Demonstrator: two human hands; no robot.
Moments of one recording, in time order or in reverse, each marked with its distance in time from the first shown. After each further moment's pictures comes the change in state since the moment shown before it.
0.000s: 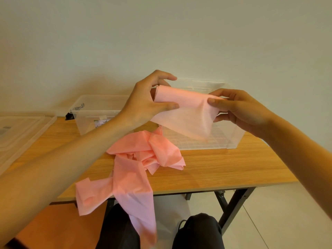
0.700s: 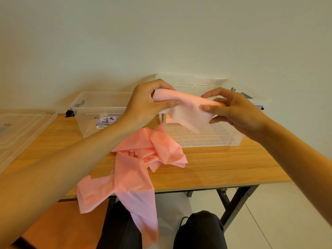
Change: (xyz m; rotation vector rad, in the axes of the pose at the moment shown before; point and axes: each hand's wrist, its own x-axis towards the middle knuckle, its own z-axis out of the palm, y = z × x) left_hand -0.006 -0.014 0.009 0.030 0.080 -0.066; right_hand 0.000 0.014 0.015 -0.063 0.055 -0.006
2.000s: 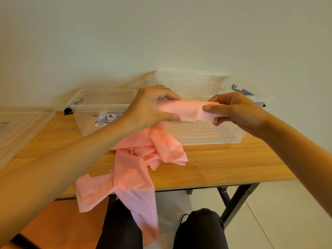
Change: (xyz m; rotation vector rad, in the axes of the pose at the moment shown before) left_hand -0.004 -0.010 -0.001 0.198 -0.170 0.105; right_hand 0.004 0.007 -0.008 -0.103 -0.085 0.053
